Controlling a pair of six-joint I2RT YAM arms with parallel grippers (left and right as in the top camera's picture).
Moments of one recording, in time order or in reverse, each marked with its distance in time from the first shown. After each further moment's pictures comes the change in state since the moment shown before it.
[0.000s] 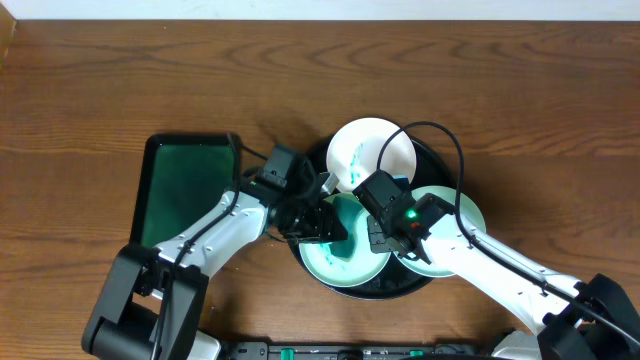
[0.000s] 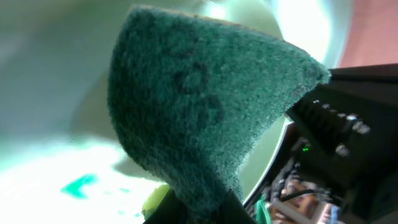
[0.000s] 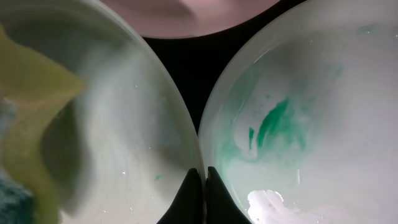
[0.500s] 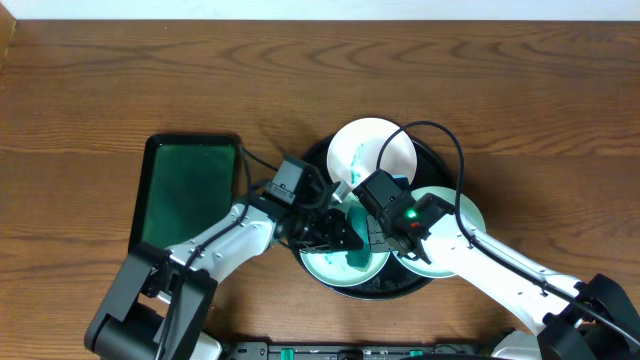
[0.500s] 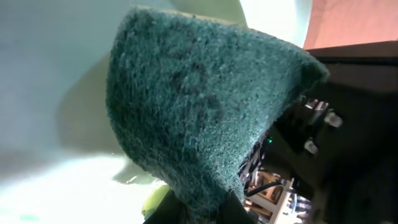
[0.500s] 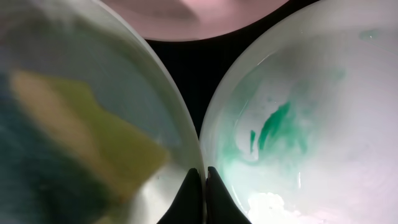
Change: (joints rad) left arm -0.077 0.000 -0.080 0.195 0.096 -0.170; right arm 0.000 0.000 0.000 0.006 -0.005 0.000
